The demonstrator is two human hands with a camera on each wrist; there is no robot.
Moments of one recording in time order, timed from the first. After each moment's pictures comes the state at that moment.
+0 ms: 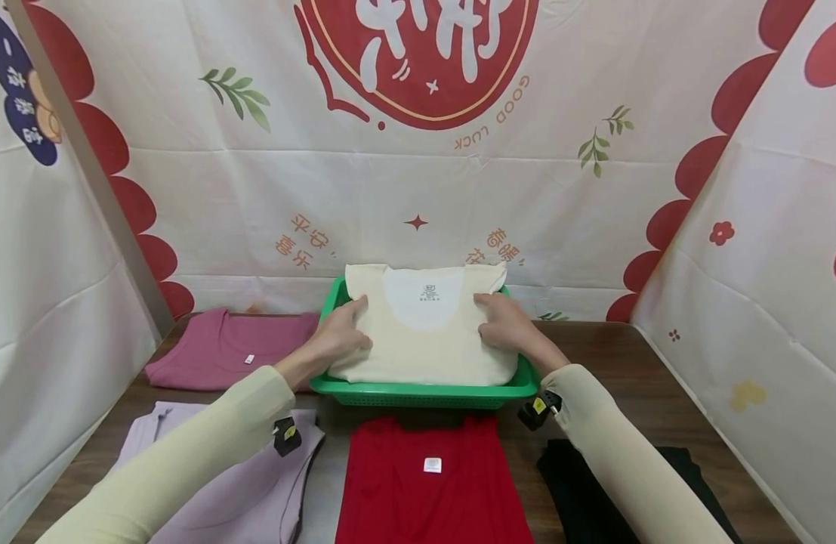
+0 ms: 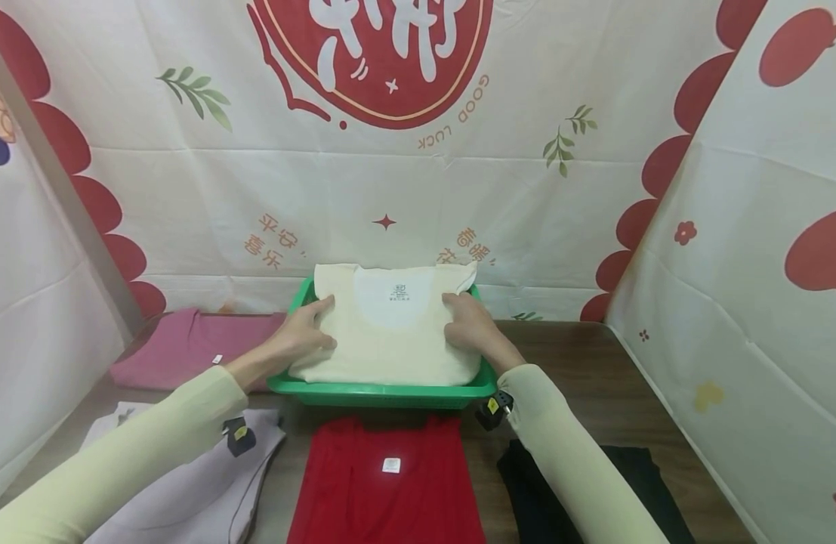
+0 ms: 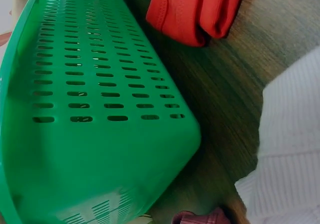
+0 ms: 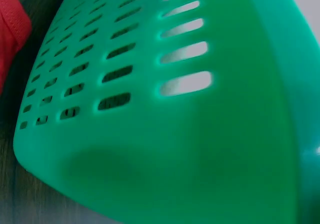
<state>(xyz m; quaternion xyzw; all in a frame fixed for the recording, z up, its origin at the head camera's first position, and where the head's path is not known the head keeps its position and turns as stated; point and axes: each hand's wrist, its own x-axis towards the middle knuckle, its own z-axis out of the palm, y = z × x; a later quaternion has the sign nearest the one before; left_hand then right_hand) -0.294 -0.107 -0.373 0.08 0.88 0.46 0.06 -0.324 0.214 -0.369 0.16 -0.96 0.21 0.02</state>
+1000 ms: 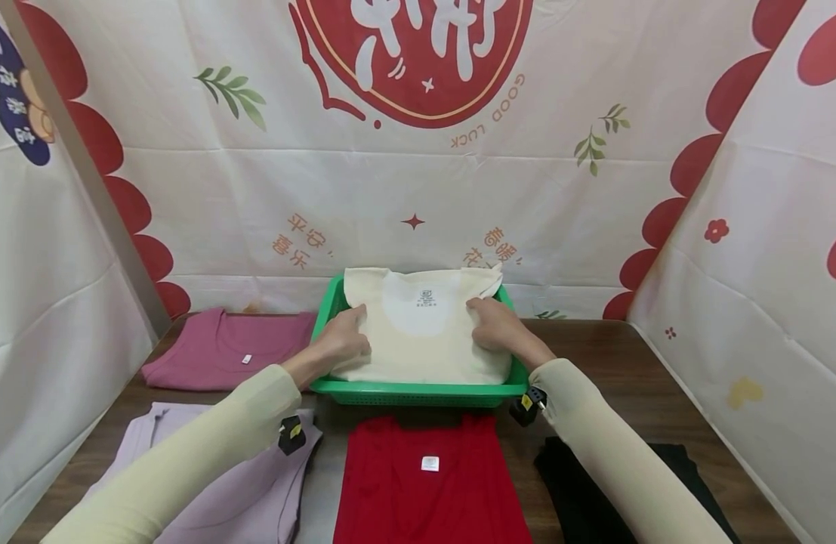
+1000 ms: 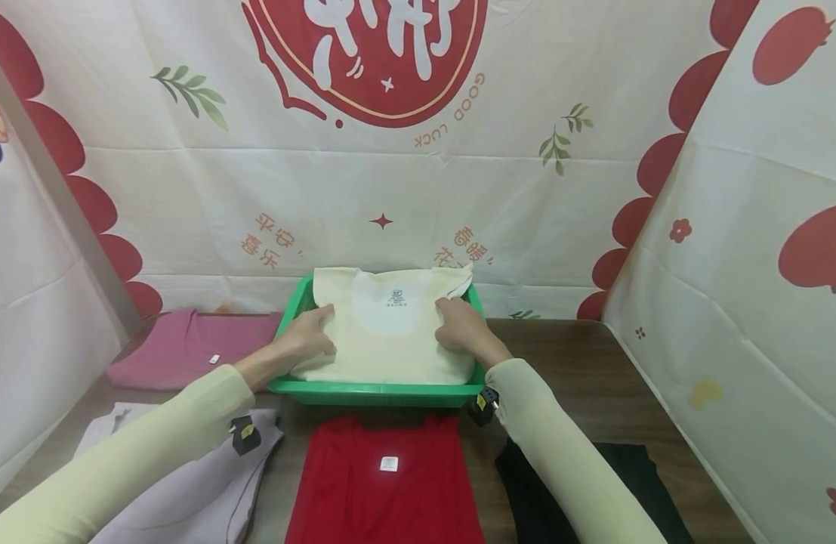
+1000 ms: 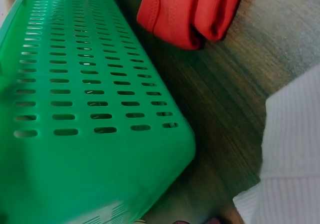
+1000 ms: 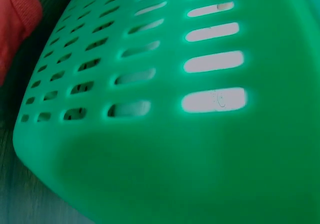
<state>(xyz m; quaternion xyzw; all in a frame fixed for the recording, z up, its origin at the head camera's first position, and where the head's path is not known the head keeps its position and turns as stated) -0.293 -0.102 -0.378 0.08 0.89 0.44 0.10 -0.324 0.205 -0.371 0.14 -0.97 0.18 -0.04</state>
